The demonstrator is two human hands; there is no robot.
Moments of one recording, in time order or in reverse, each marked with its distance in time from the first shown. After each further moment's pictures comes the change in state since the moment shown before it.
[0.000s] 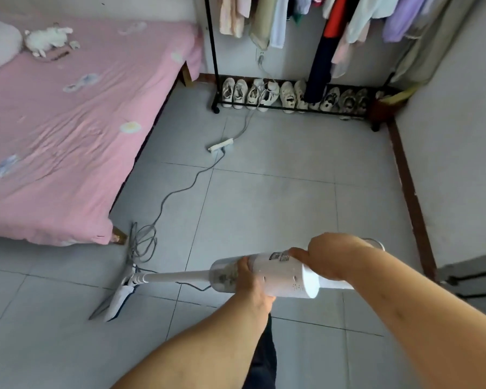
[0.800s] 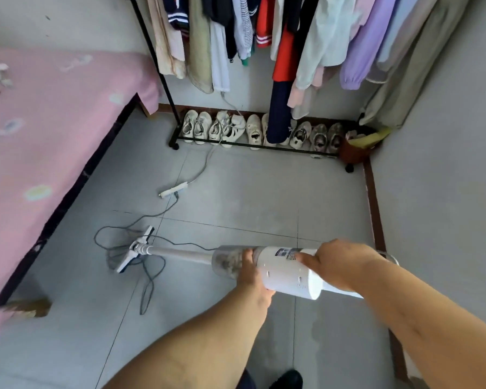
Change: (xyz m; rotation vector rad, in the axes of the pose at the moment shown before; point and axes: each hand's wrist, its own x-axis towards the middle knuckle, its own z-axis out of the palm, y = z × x) left_hand 0.116 -0.015 0.456 0.040 -0.027 0.091; right_hand 0.187 0.374 -0.175 0.034 0.085 0.029
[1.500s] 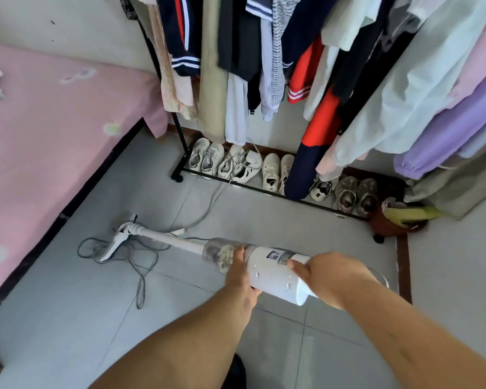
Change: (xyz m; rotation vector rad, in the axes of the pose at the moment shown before) left_hand 0.193 0.237 0.227 0.019 0.031 0.060; right_hand 0.315 0.039 -0.206 -0.007 0.014 -0.094
